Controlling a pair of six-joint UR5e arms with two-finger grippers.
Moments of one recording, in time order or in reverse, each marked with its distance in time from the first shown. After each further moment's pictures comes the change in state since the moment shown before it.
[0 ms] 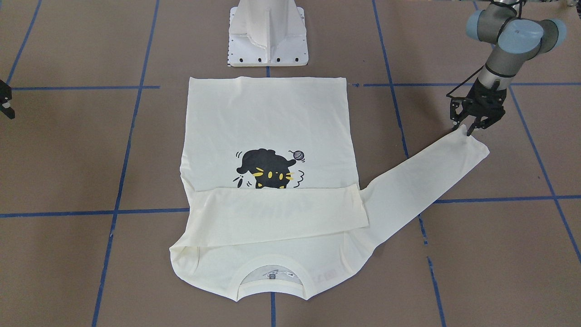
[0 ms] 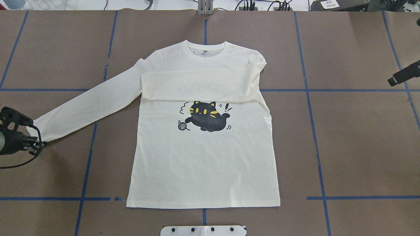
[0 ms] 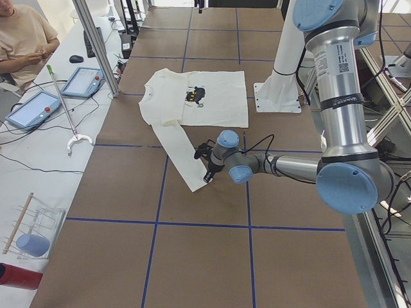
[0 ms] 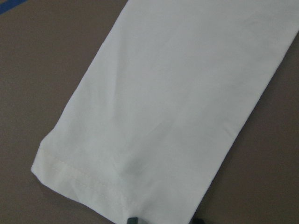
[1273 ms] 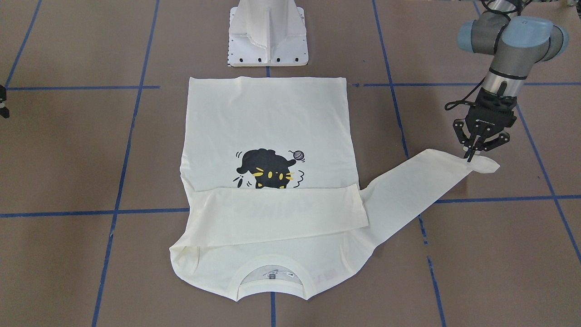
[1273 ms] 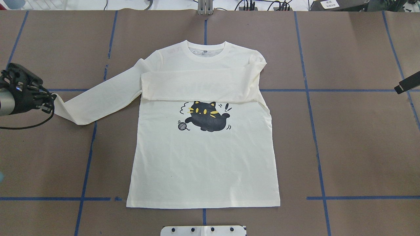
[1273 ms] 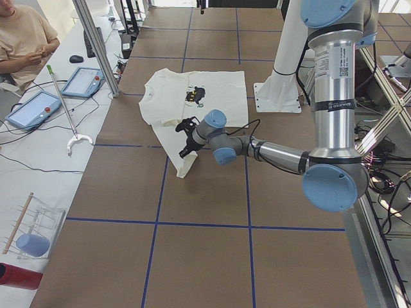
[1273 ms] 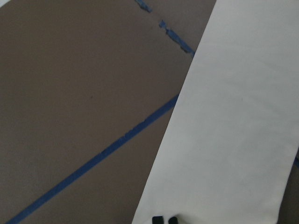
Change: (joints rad) left arm -0.159 -0.232 -0.041 0.088 0.060 0.142; right arm 0.005 -0.065 -0.013 0.000 -0.007 -0.011
